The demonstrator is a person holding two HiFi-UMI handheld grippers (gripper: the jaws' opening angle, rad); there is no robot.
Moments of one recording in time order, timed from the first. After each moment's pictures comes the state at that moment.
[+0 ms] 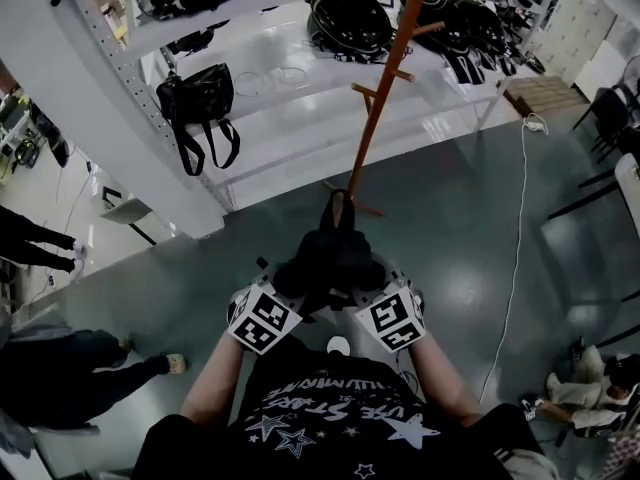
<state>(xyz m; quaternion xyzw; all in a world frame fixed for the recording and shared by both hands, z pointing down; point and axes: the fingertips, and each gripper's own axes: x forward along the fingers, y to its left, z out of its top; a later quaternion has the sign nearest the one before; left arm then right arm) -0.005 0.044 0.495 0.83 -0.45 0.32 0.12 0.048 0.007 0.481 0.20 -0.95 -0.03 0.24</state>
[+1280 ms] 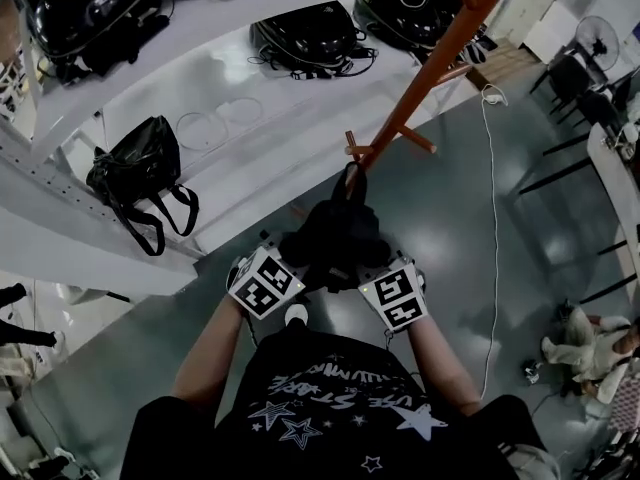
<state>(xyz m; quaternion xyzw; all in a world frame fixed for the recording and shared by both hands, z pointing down) -0.095 -0.235 0.519 0.90 -0.30 0.31 0.09 -0.036 -0.252 0.500 0.34 -0.90 0.03 0.28</state>
